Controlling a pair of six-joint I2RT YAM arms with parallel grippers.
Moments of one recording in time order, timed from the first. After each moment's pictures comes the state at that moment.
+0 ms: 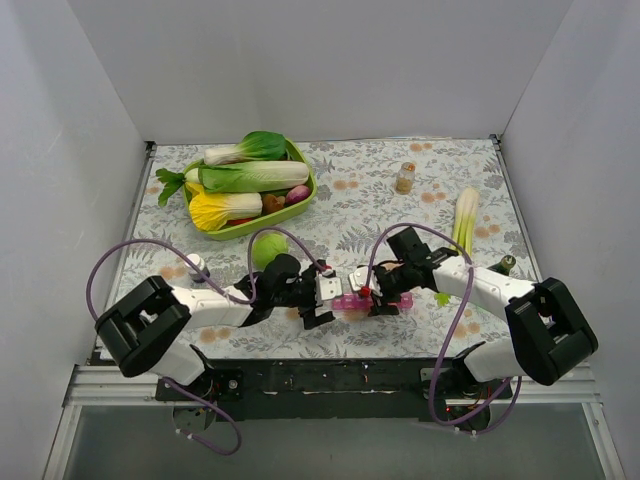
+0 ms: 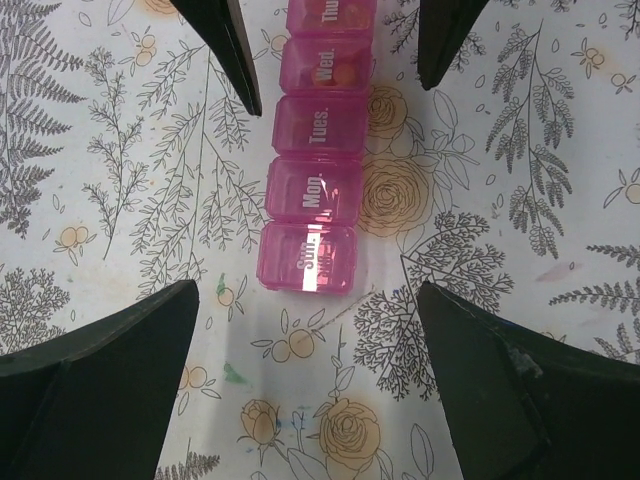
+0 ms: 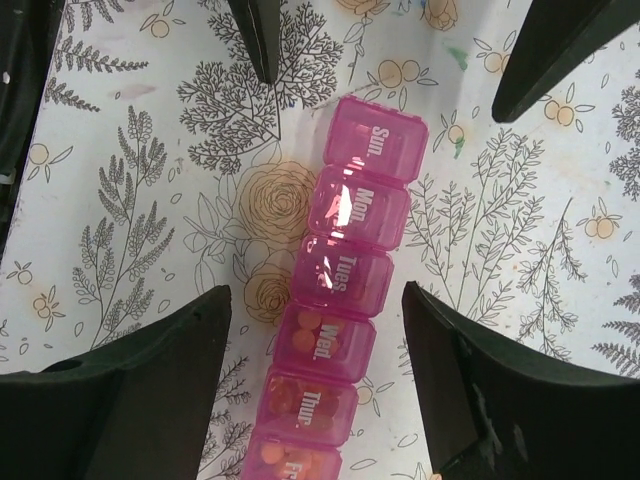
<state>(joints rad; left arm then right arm) -0.85 1.43 0.48 0.40 0.45 0.46 0.59 1.37 0.69 -0.47 -0.75 -1.19</state>
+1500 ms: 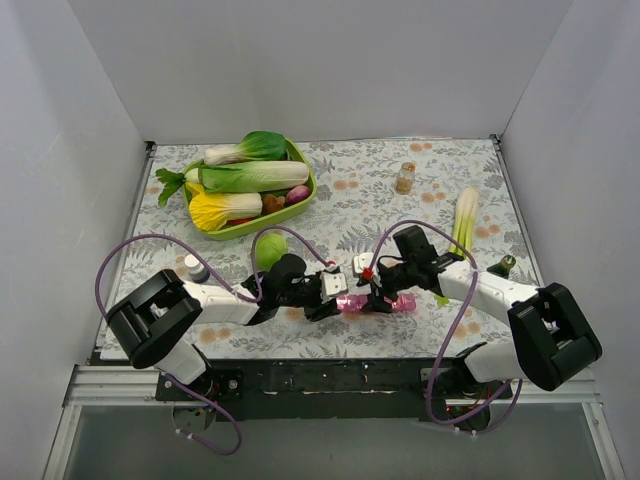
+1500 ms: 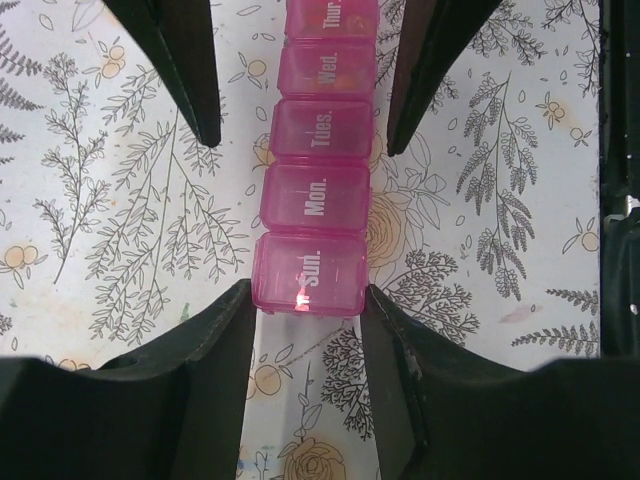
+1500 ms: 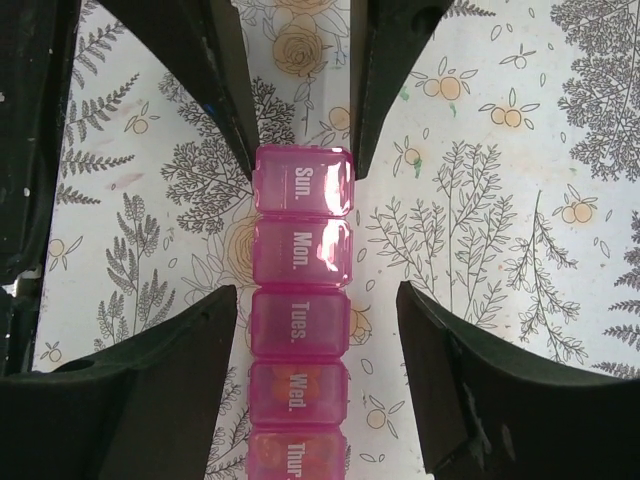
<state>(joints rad) -0.87 1.52 0.51 0.47 0.48 0.34 0.56 1.35 0.63 -0.26 -0.83 -0.87</state>
